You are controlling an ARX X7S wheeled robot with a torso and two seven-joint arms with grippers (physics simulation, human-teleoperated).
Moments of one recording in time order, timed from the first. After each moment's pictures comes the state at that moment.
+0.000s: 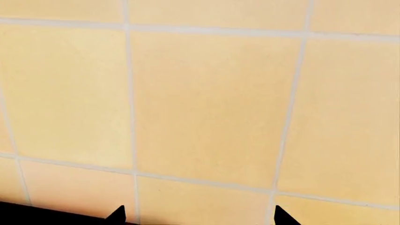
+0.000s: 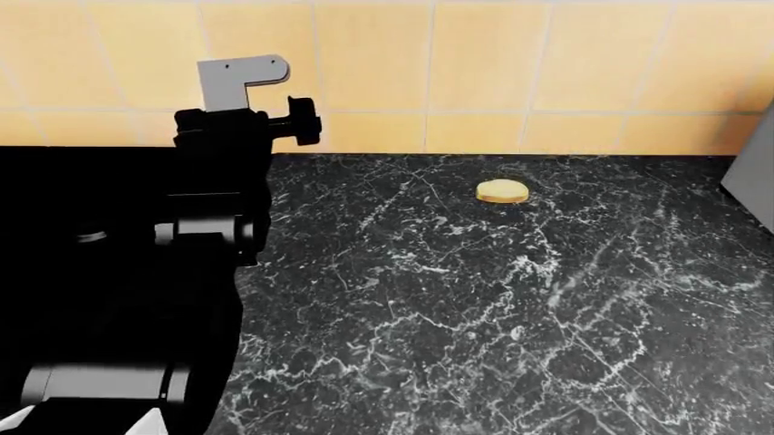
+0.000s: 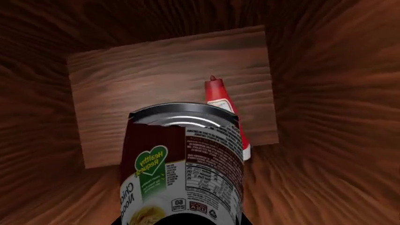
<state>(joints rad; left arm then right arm) -1.36 0.00 0.03 -1.31 -0.08 -0.04 -0.14 2.34 0.35 -0.72 0.29 2.01 0.90 1.45</state>
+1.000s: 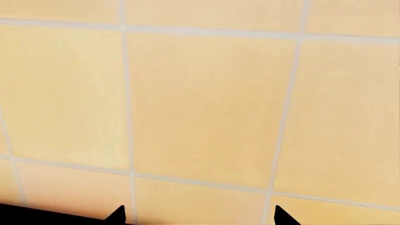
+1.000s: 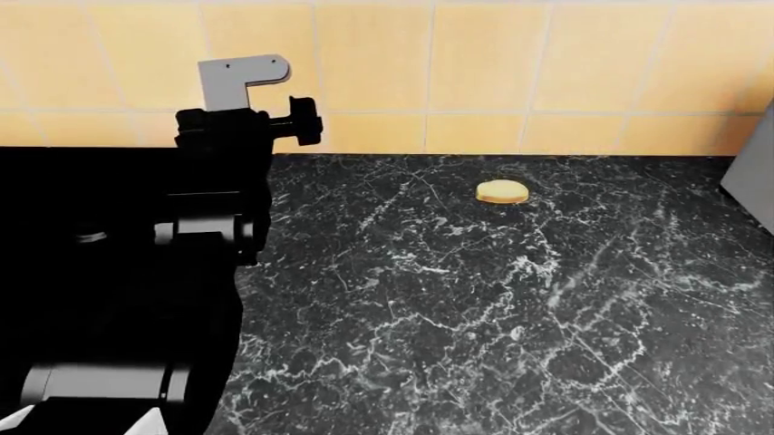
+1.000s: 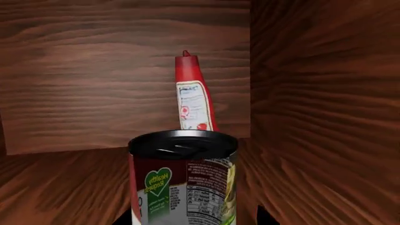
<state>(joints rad) -1.37 0.00 0.03 -1.31 -0.08 -0.05 -0.13 2.28 0.24 -0.69 0.53 1.60 1.07 1.21</state>
